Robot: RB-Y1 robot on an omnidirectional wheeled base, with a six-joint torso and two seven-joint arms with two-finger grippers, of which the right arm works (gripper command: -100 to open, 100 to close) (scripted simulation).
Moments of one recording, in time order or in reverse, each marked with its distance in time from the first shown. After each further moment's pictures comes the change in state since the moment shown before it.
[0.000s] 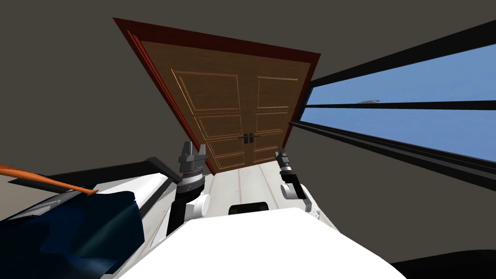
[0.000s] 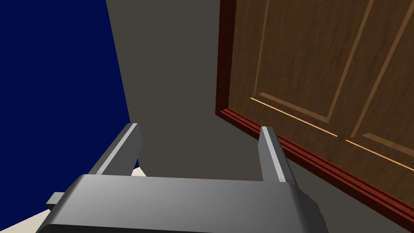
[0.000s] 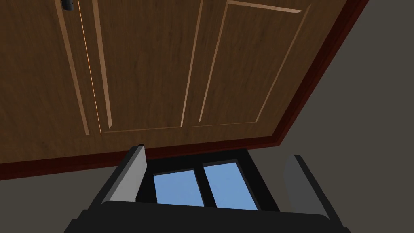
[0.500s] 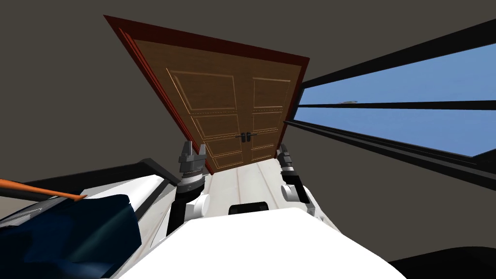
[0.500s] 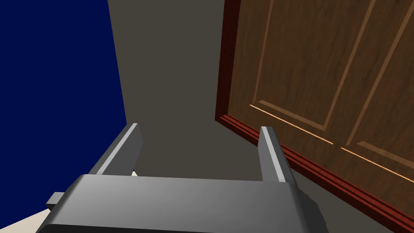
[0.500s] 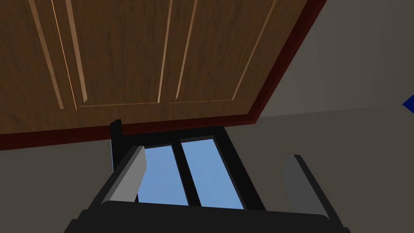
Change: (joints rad) arm 0.054 0.042 0.008 -0.121 0.021 0.002 0.031
